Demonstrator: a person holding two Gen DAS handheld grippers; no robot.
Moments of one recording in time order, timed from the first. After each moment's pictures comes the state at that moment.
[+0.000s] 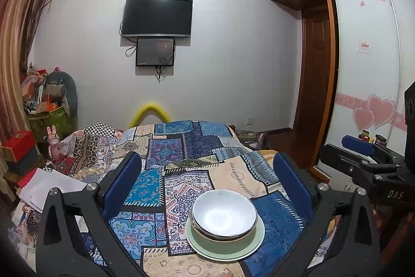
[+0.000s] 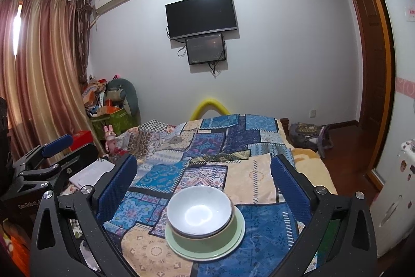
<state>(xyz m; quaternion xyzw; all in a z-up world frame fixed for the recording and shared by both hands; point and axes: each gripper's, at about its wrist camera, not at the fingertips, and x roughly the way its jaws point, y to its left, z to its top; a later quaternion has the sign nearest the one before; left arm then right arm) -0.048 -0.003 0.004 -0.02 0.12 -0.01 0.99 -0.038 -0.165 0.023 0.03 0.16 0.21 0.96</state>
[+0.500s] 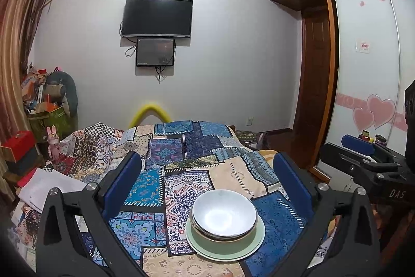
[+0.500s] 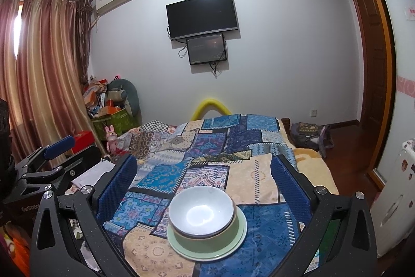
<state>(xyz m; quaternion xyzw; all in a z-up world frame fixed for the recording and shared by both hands) -0.050 -0.004 0.003 -0.02 0.12 -0.02 0.99 -0.039 -0.165 0.023 0.03 0.16 0.22 0.96</state>
